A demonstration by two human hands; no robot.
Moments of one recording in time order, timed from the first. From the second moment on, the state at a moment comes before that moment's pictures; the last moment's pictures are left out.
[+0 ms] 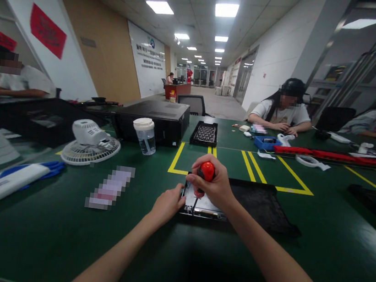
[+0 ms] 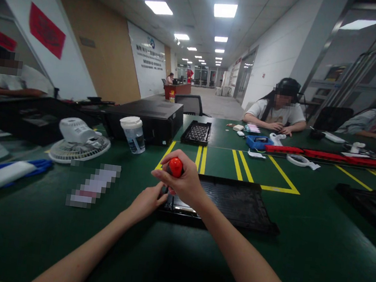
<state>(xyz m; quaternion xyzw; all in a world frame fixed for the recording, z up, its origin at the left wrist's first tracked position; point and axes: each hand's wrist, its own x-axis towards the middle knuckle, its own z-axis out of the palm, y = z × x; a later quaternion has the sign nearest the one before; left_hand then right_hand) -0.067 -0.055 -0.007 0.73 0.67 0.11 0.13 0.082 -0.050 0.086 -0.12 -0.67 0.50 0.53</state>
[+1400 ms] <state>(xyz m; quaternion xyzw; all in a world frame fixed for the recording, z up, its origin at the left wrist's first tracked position) -0.061 -0.061 0.006 0.71 0.69 0.08 0.14 0.096 -0.049 0.098 -0.04 -0.68 0.60 0.42</state>
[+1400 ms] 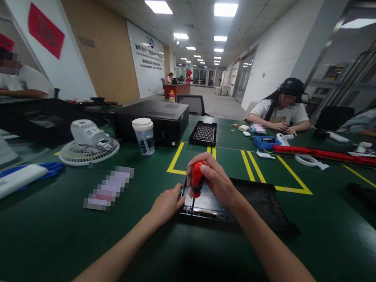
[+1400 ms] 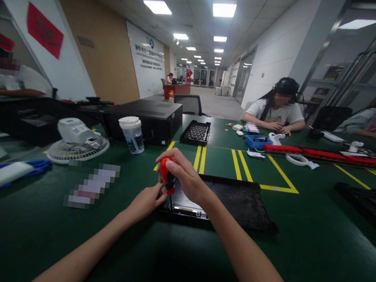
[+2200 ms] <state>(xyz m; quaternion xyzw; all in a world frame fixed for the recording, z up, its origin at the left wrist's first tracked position) -0.055 -0.064 0.016 0.70 0.70 0.07 0.15 0.116 -0.032 0.104 -0.06 -0.67 0.61 0.41</state>
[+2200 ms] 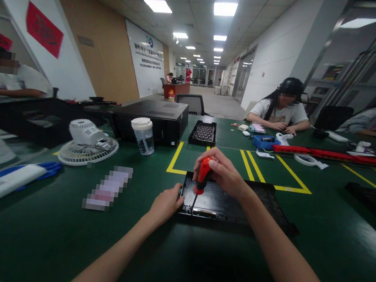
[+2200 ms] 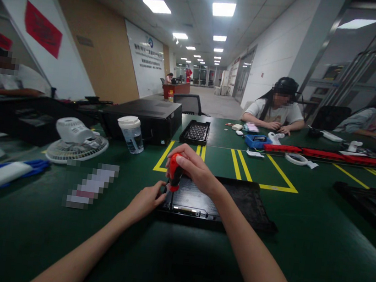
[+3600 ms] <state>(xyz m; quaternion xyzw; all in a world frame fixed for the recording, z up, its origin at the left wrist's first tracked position) -0.065 -0.054 -0.009 0.72 0.67 0.12 0.13 0.112 -0.043 0.106 -0.13 -0.75 0.46 0.45</state>
